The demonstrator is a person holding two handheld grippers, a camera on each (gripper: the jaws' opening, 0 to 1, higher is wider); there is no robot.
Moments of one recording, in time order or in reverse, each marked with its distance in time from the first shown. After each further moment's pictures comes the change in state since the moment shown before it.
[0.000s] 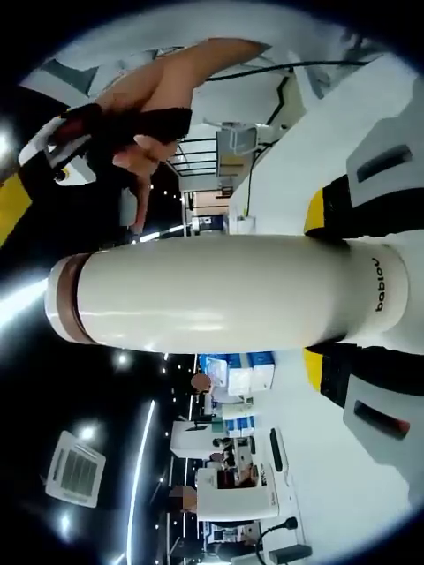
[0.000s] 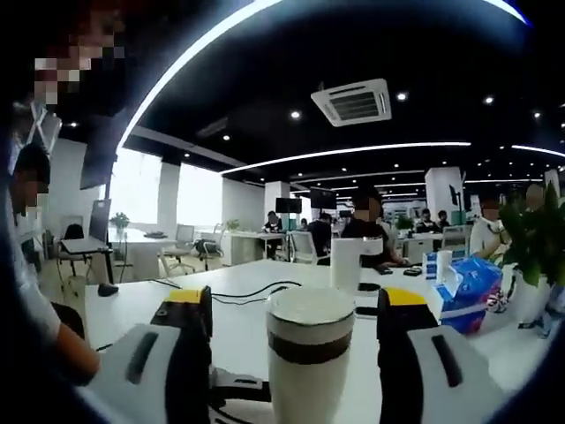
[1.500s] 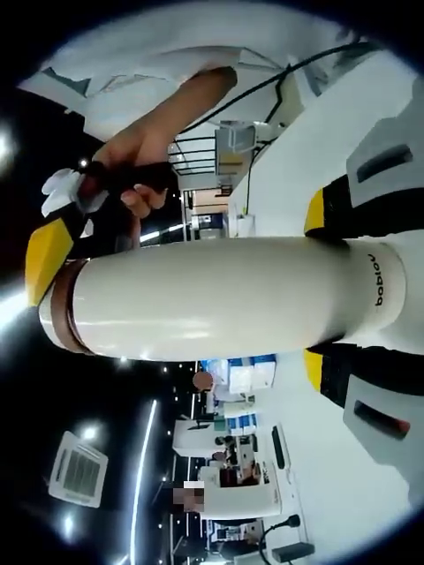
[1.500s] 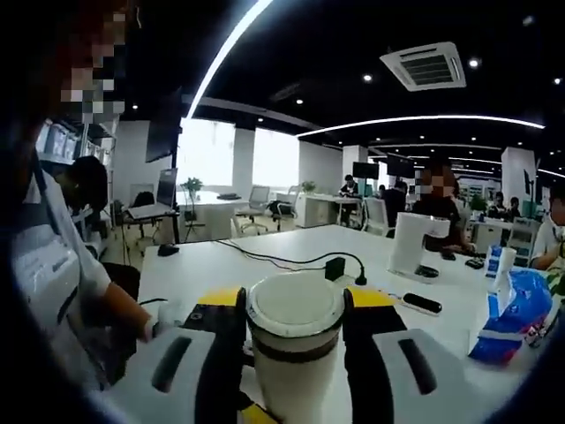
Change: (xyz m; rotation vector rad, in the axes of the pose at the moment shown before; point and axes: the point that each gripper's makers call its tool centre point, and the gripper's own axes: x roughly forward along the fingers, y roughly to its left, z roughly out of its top) left arm -0.001 0.003 0.001 0.015 -0.003 0.009; right arm 0.009 0.005 -0.013 -0.055 0.194 0.449
